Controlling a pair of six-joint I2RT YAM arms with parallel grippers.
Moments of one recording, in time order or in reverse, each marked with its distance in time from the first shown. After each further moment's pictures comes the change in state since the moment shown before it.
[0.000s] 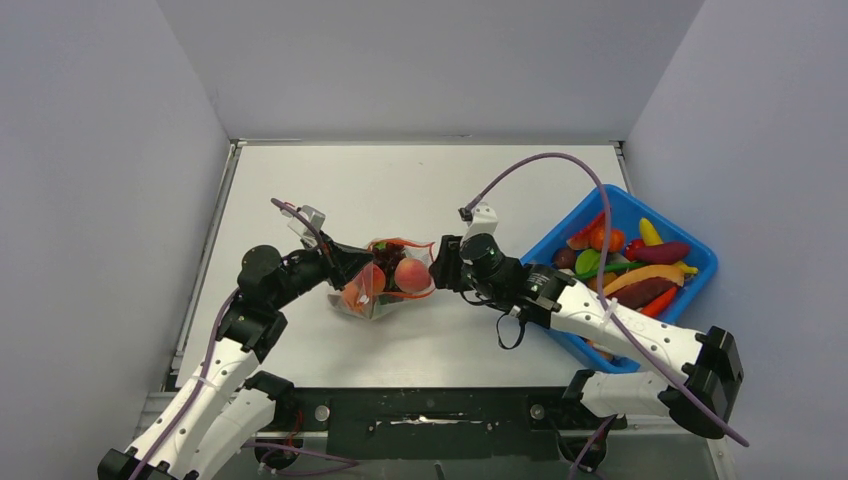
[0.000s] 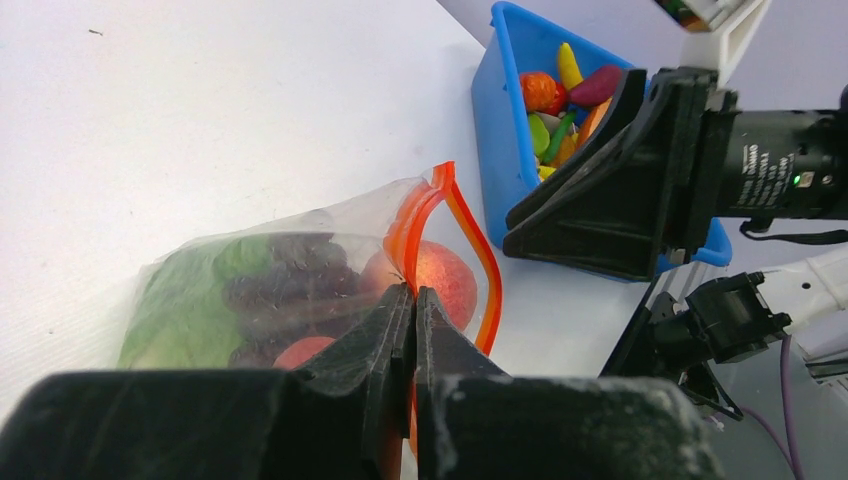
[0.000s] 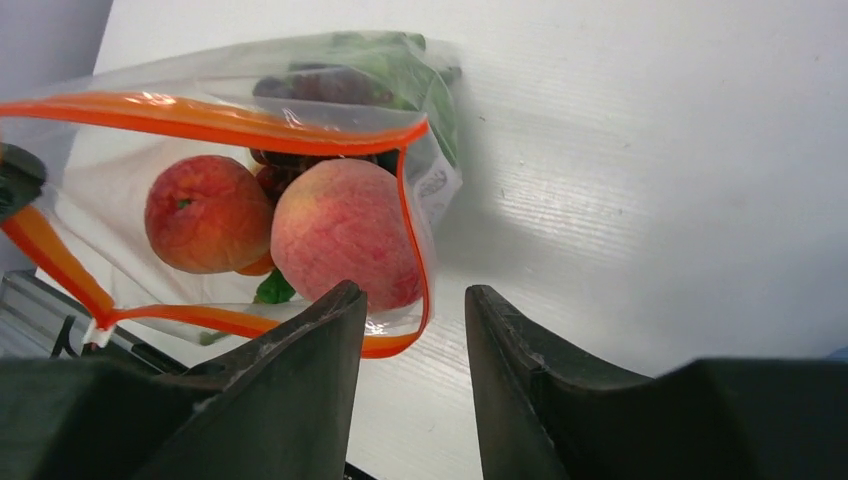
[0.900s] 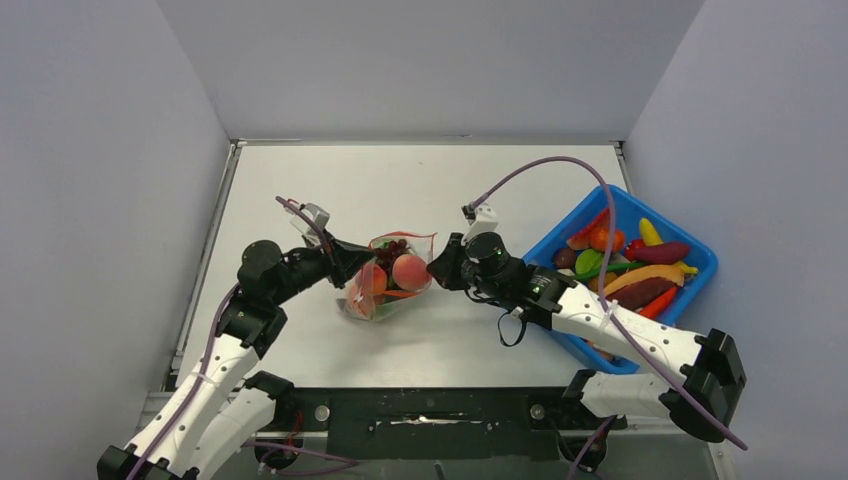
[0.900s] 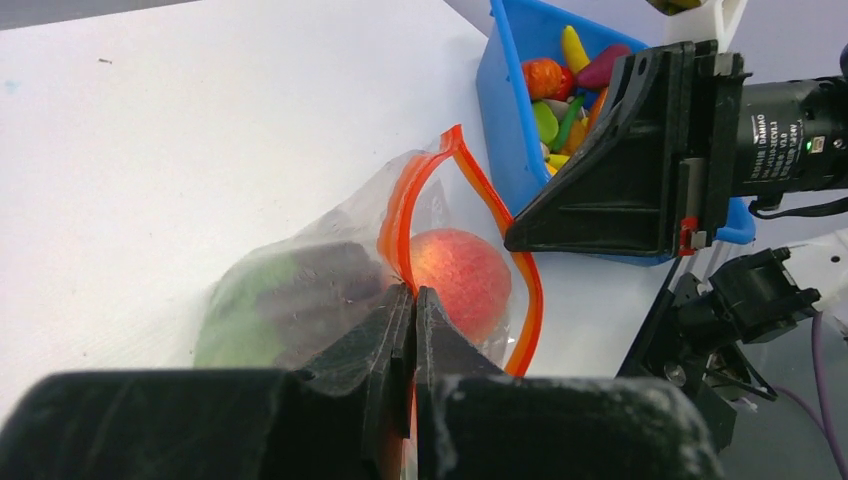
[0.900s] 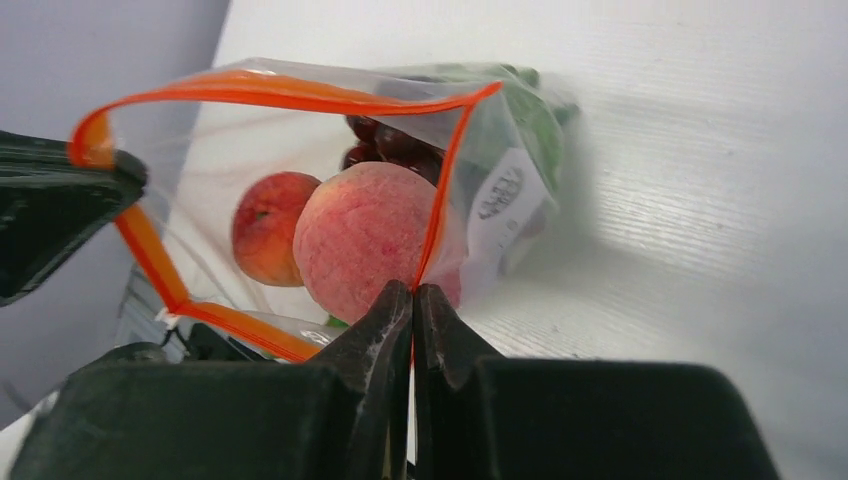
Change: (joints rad) left arm 0.000 0.021 0.029 -0.016 0.017 0.066; right arm -0.034 -0.006 -0.074 0.122 -0.126 0.088
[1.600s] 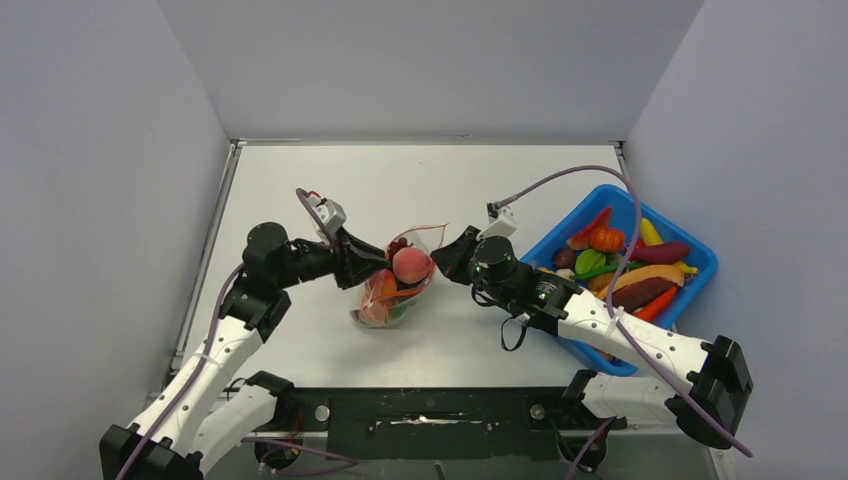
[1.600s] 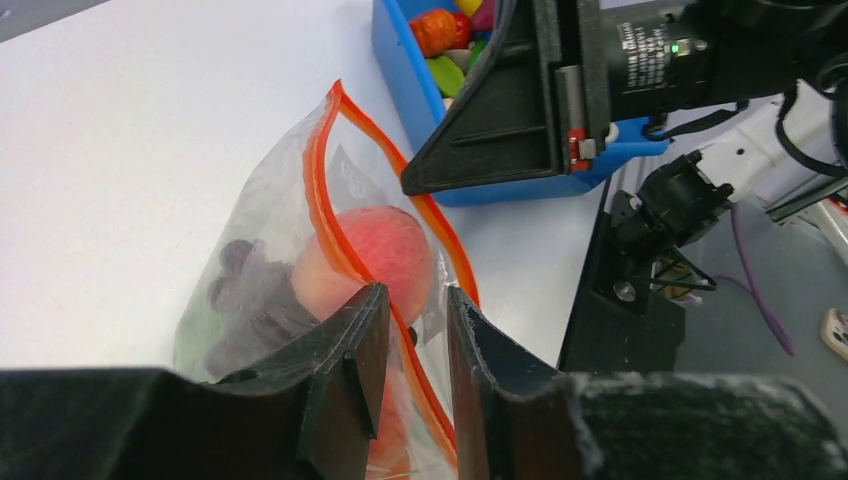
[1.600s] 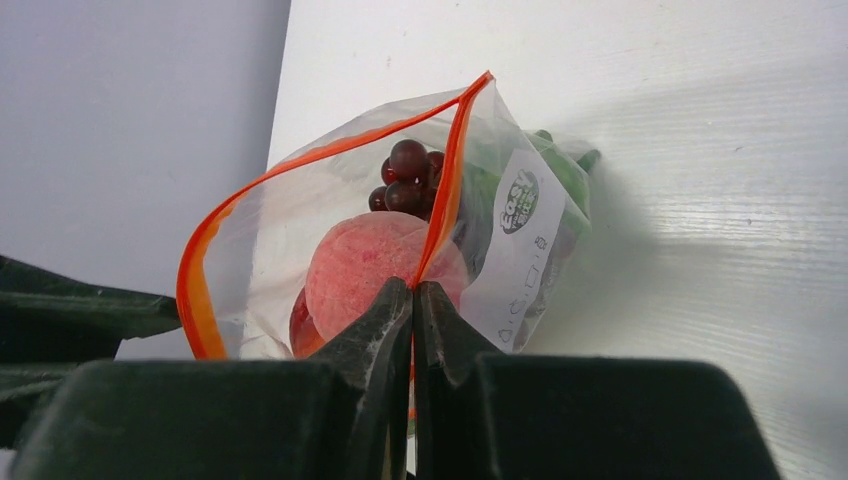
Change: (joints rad) left arm 0.000 0.119 0.113 -0.045 0.268 0.135; right arm 0.000 -0.056 -0.058 0.124 0.117 0.224
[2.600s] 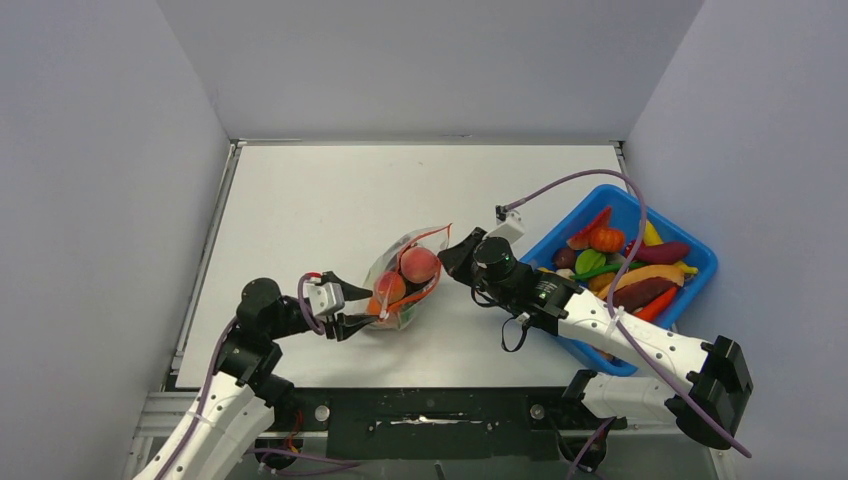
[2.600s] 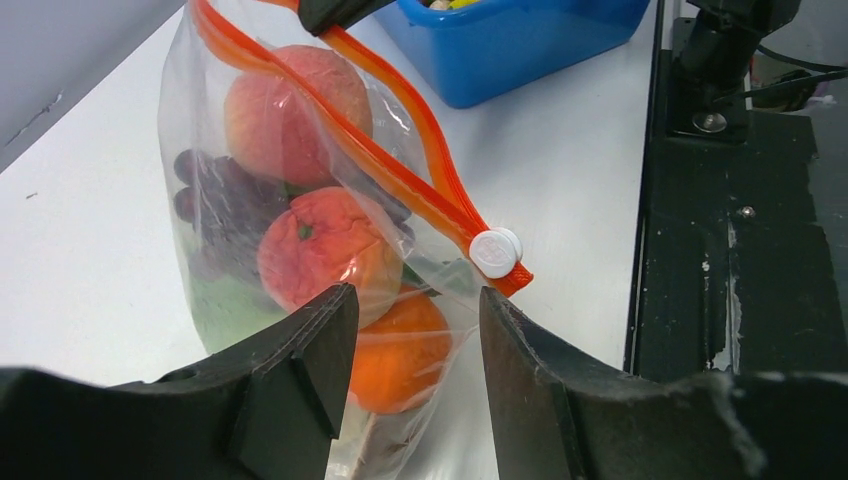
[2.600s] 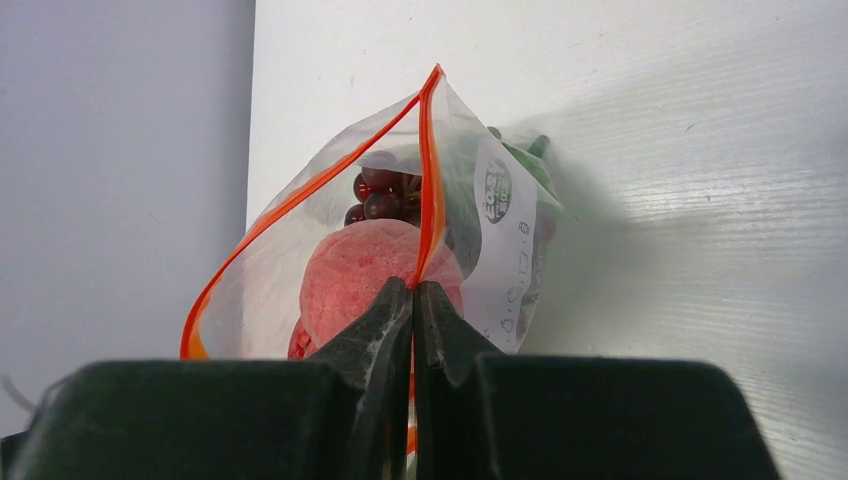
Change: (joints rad) left arm -0.009 -0.381 -0.331 -0.091 0.069 0.443; right arm -0.013 0.000 0.000 -0.075 0.078 0.098
